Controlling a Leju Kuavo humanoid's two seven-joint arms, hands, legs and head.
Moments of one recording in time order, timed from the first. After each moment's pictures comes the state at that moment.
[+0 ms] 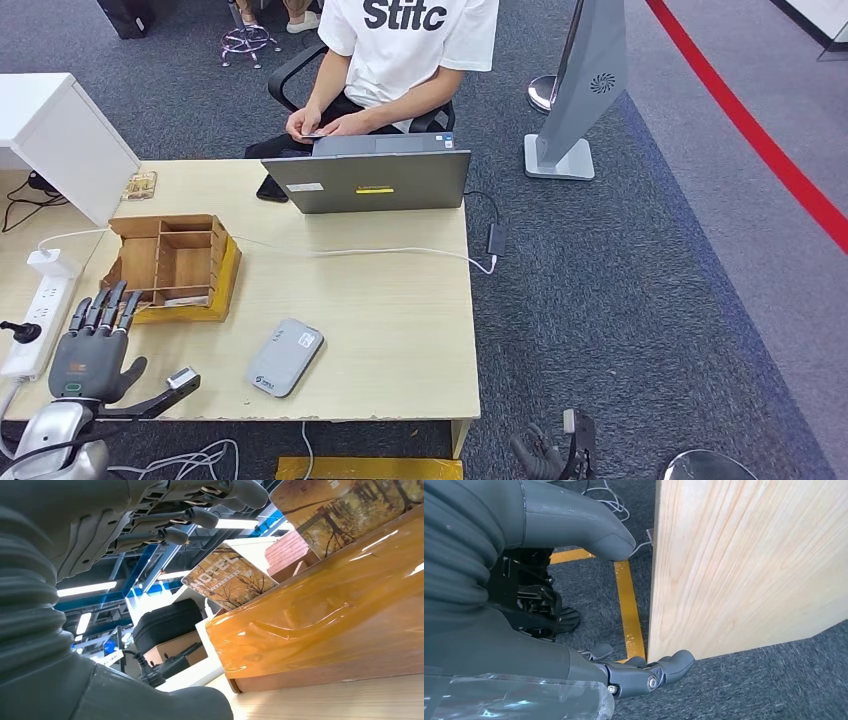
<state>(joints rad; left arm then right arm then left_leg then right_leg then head) -0.29 0.30 0.11 -0.74 -1.43 0.70 -0.27 -0.20 0.20 -0.59 -0.24 0.16 0.19 -0.42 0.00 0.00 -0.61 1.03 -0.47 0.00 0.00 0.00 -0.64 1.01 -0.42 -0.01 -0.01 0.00</state>
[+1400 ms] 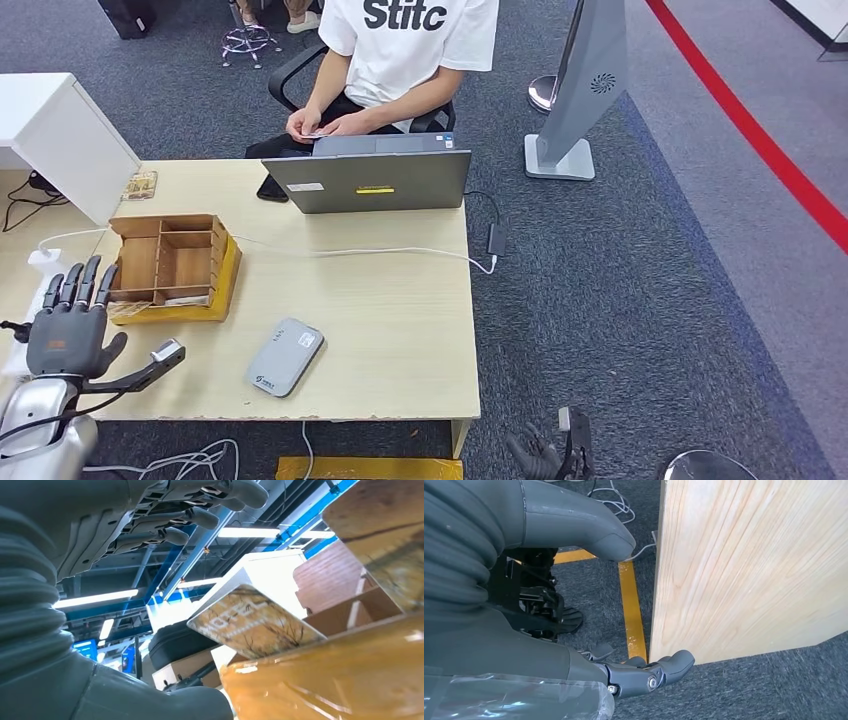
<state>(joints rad) -0.38 0.31 0.17 -0.72 -1.49 0.70 -0.23 -0.21 0.20 -0.56 -0.24 0.16 0.19 -0.41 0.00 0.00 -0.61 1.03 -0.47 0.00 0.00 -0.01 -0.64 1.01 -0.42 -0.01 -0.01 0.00</state>
